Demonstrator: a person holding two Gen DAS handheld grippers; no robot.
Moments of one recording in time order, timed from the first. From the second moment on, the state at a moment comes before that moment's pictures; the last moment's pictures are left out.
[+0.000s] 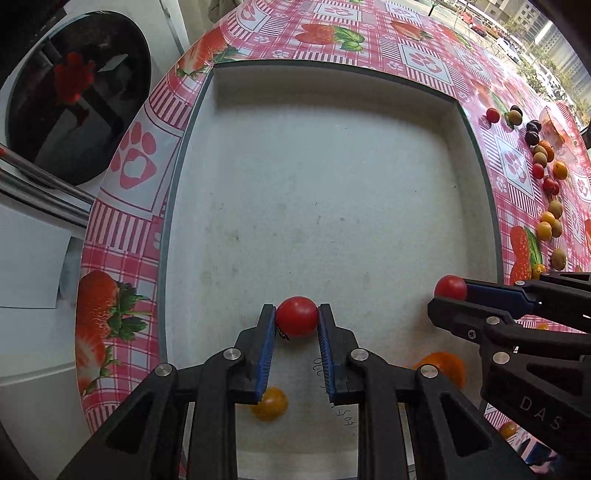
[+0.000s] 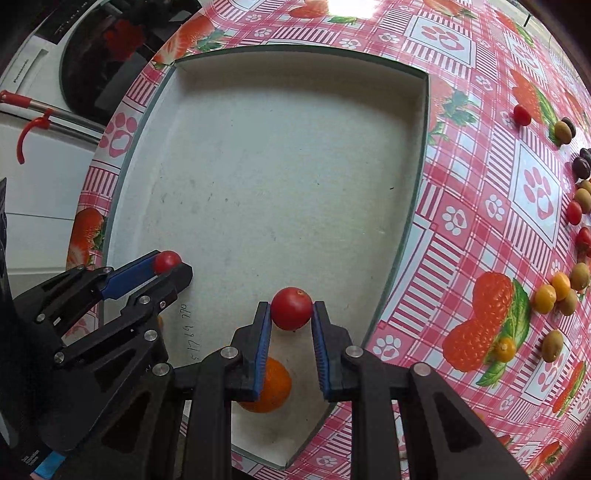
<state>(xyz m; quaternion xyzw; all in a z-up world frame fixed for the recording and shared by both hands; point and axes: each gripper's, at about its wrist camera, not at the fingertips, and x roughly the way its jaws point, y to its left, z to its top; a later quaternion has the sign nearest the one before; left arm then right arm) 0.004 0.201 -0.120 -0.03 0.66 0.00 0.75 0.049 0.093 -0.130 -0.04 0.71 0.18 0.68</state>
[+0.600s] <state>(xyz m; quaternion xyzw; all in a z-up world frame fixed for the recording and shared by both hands) 0.004 0.219 -0.121 -0.02 0.67 0.03 0.75 0.055 0.092 -0.129 0.00 0.70 0.19 0.68</state>
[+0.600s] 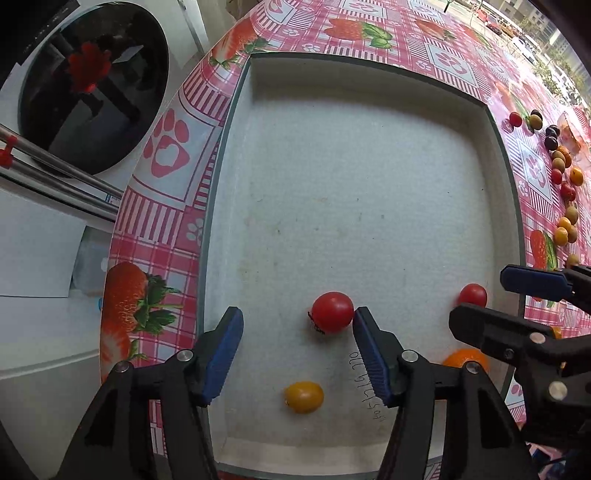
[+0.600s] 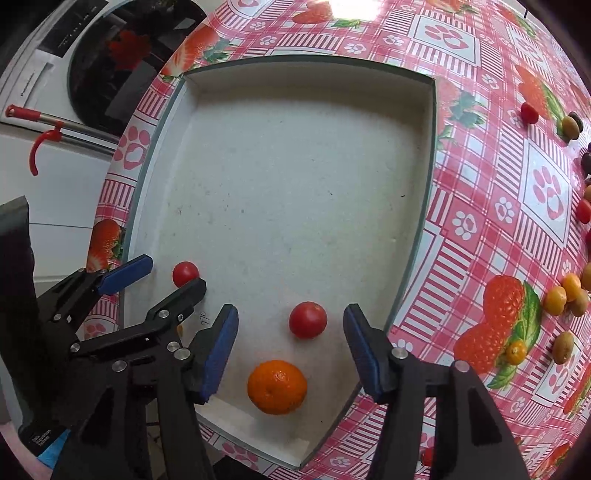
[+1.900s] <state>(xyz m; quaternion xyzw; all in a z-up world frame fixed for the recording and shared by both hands) 0.018 0.002 -0.067 0.11 0.64 -0.16 0.75 -0.010 -0.159 -0.111 0.14 0.71 -0.04 0.69</state>
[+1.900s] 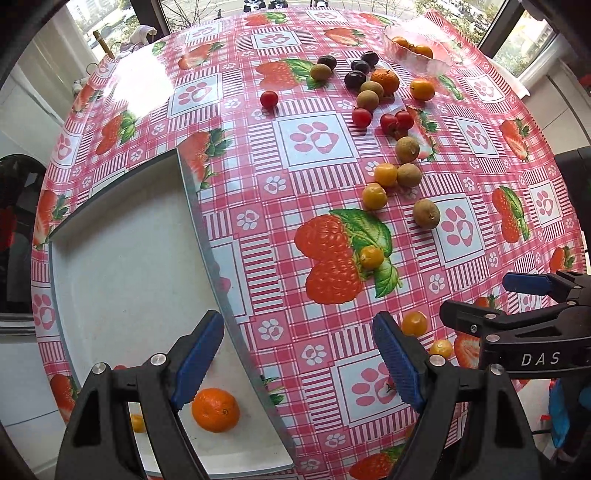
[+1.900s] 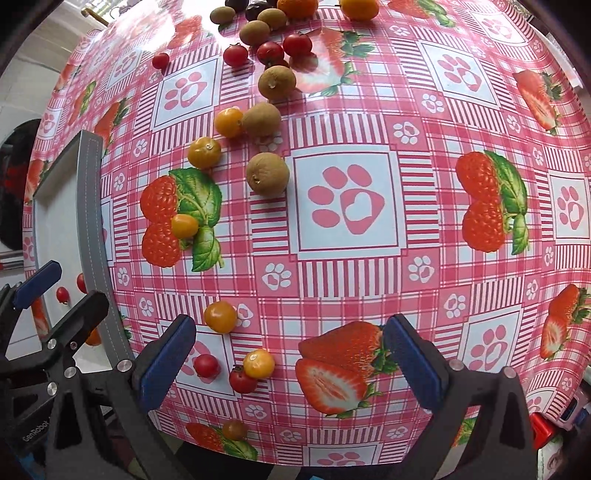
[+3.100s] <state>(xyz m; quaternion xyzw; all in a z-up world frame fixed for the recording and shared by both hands) 0.038 -0.067 -0.123 0.11 0.64 -0.14 0.75 0.061 -0.149 -0.123 0.08 0.68 0.01 0.73</state>
